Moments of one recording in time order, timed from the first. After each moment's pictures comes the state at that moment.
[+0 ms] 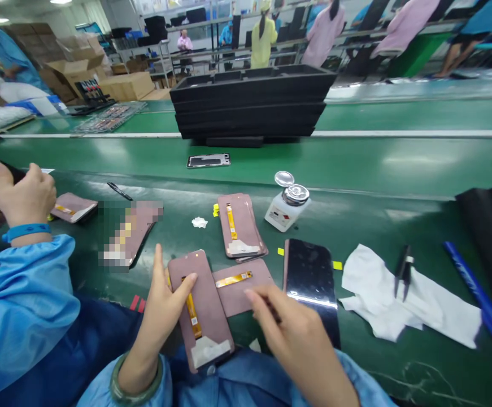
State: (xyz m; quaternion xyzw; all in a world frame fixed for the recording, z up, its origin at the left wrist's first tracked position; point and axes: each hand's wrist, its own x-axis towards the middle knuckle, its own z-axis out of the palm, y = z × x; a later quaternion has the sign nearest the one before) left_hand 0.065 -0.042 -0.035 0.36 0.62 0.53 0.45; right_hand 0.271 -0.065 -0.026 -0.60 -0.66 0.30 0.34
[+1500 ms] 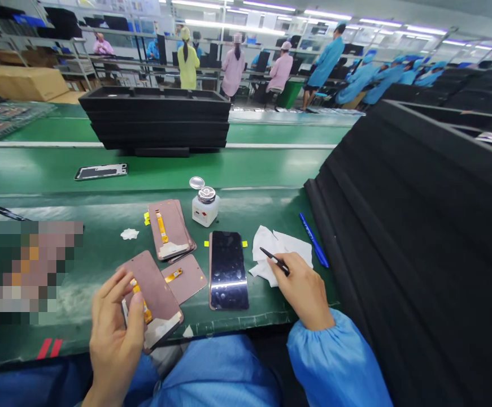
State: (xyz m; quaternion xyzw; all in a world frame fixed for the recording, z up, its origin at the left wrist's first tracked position) left_hand 0.103 -0.054 -0.044 0.65 0.54 0.52 0.12; right_hand 0.412 -0.078 -0.060 -0.78 -0.53 0.03 0.33
